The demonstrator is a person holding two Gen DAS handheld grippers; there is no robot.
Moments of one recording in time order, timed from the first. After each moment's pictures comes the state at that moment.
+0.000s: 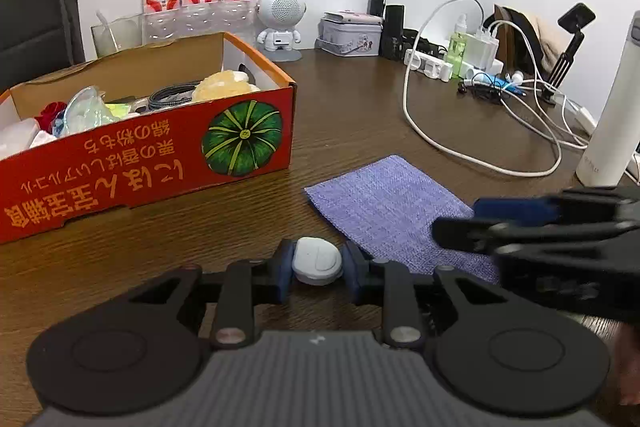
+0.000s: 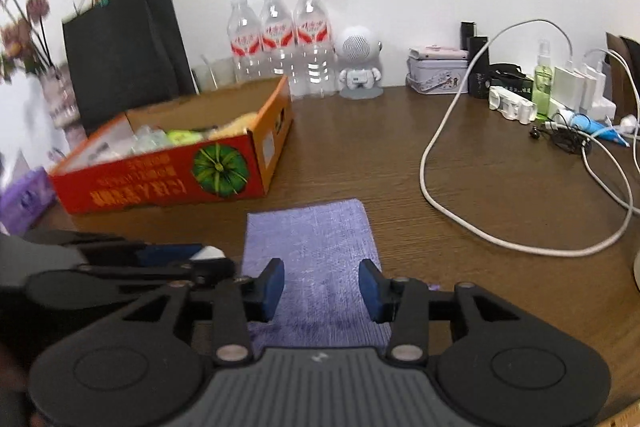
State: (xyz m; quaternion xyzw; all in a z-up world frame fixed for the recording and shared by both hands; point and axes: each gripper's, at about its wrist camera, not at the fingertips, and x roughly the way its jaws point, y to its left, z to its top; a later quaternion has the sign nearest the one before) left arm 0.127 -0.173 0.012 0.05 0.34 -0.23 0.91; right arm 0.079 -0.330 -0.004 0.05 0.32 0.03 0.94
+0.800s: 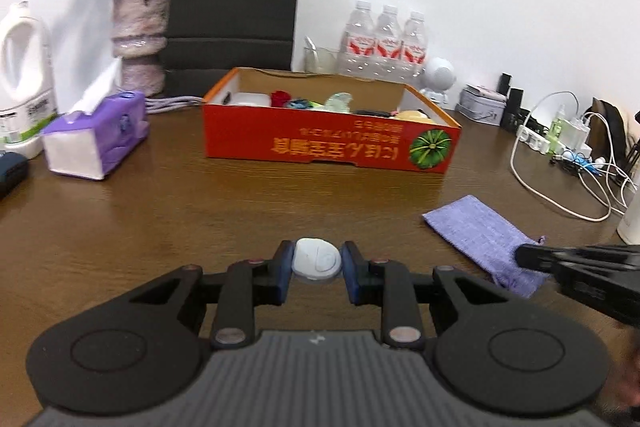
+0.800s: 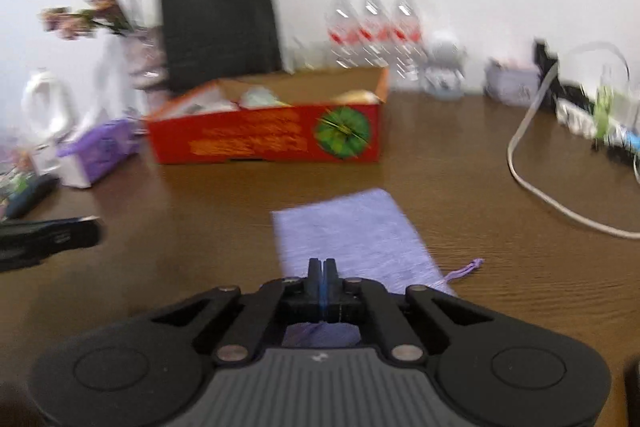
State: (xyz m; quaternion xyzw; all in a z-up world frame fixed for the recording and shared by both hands) left arm -0.026 -0.035 0.055 -0.03 0.28 -0.04 0.96; right arm -0.011 -0.264 0.007 0.01 0.28 0.14 0.95
